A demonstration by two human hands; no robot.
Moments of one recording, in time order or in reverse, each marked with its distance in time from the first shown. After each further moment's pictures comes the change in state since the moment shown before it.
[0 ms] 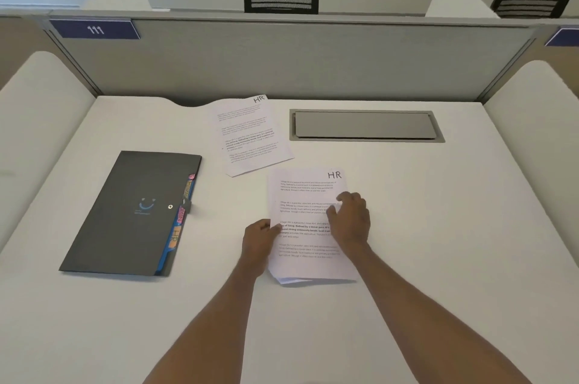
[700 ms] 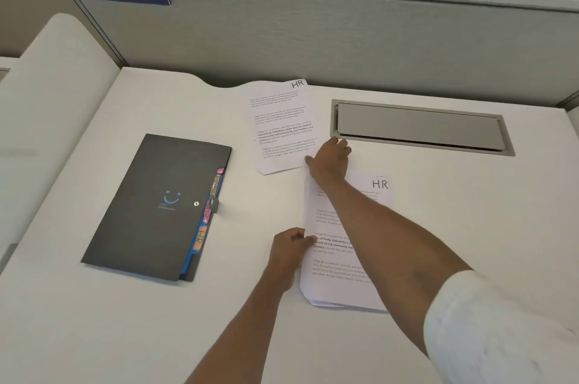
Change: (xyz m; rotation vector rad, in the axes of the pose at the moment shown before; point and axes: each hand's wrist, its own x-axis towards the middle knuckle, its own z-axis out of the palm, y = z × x) left_hand 0.015 0.005 -0.009 -0.184 -0.097 -0.201; right_hand 0.131 -0.167 0.090 -0.113 -0.157 0.028
